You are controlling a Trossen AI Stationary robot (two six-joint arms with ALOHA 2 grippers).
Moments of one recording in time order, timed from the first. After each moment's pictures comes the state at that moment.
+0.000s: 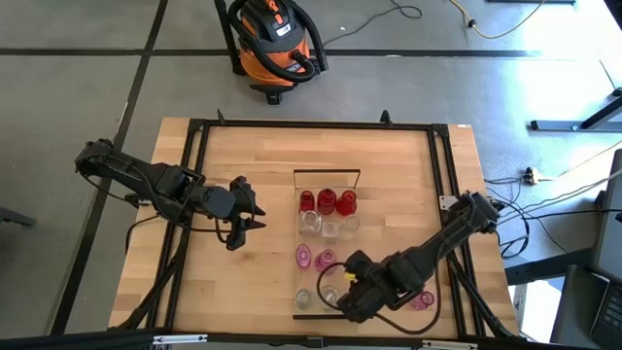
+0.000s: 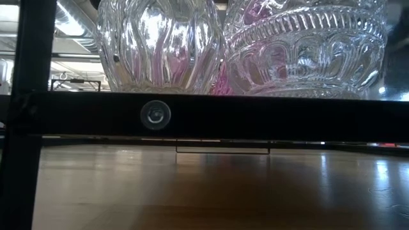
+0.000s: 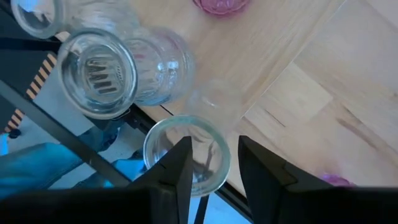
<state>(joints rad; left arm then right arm) -0.34 1.12 1.13 -0.75 -0.24 -0.46 0.63 1.98 2.02 -1.36 0.03 1.51</state>
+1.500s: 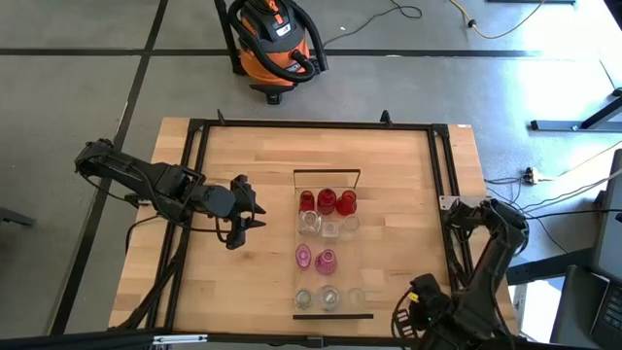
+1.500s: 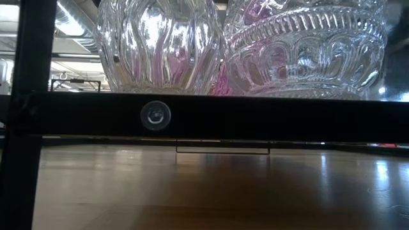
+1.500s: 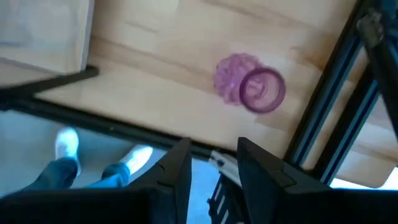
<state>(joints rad) -0.33 1.12 1.13 -0.75 -0.25 -0.41 0.99 1.90 1.88 -1.57 -0.03 2.24</state>
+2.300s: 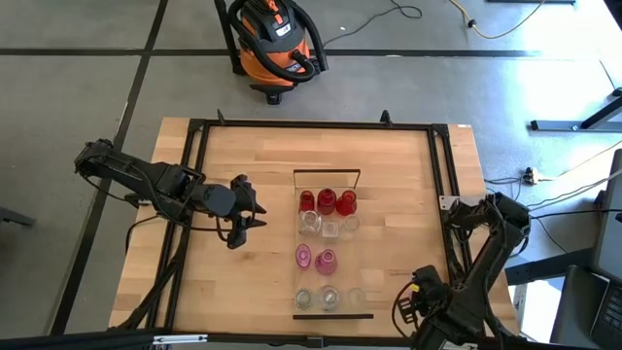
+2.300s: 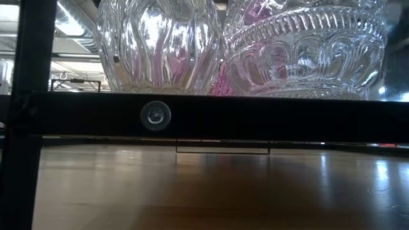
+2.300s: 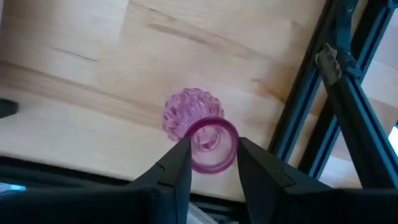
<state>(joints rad) -0.32 1.12 1.13 -0.74 -0.24 -0.44 0.99 1.83 1.61 -1.52 -0.05 2.22</state>
